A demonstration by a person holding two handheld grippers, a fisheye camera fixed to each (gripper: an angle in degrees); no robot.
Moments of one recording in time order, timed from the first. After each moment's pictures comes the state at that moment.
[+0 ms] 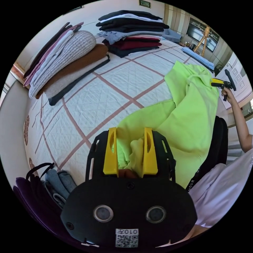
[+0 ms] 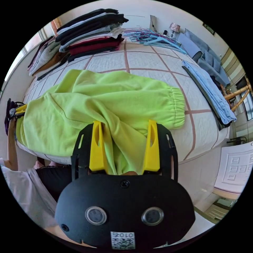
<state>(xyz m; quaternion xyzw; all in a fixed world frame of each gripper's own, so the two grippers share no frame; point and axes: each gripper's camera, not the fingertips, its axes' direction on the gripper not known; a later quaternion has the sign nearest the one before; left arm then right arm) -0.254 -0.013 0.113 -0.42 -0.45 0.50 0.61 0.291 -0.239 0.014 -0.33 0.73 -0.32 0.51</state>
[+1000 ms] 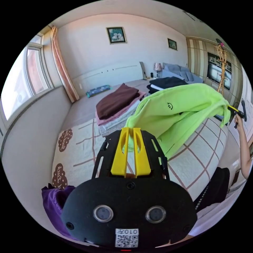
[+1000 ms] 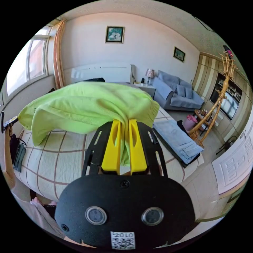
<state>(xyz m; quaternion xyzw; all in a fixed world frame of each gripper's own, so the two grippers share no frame) -0.069 -0.082 0.075 -0.13 -0.45 0.56 0.69 0.167 -0.233 0.095 -0.15 0.68 -0.50 0.51</state>
